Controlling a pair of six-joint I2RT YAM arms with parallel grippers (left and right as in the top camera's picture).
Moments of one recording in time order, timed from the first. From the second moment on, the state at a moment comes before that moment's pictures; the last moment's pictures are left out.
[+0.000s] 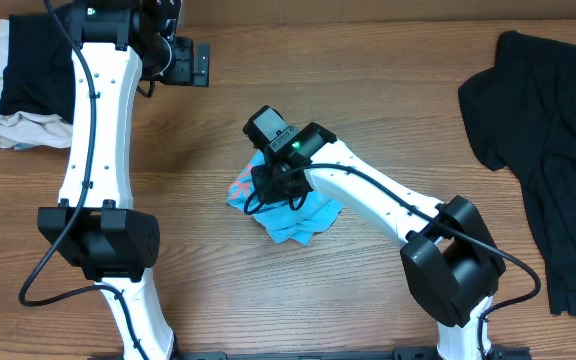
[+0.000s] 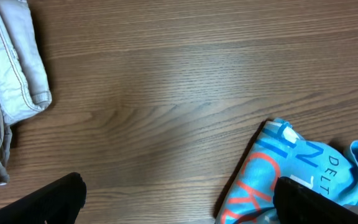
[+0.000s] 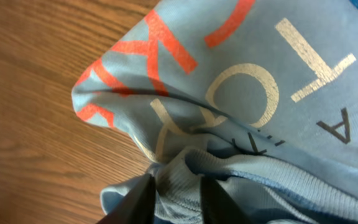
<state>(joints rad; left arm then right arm) -0.05 2.12 2.34 -1.39 0.08 -0.02 0.74 2.03 1.61 -0.90 -0.14 0.46</state>
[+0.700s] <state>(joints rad) -0.05 2.12 2.34 -1.41 0.08 -0.02 0.73 2.00 1.61 -1.24 -0.14 0.51</state>
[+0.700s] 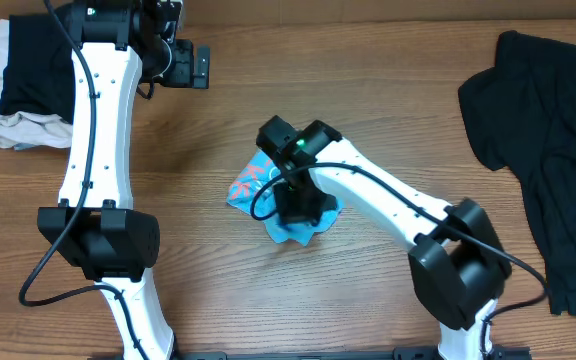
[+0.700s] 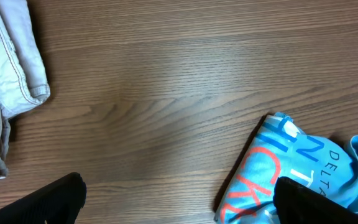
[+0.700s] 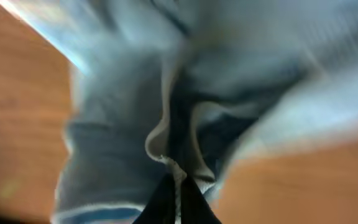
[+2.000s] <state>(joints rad) -0.05 2.12 2.34 -1.39 0.08 -0.02 0.53 1.91 1.70 -1.06 -0.06 0.42</state>
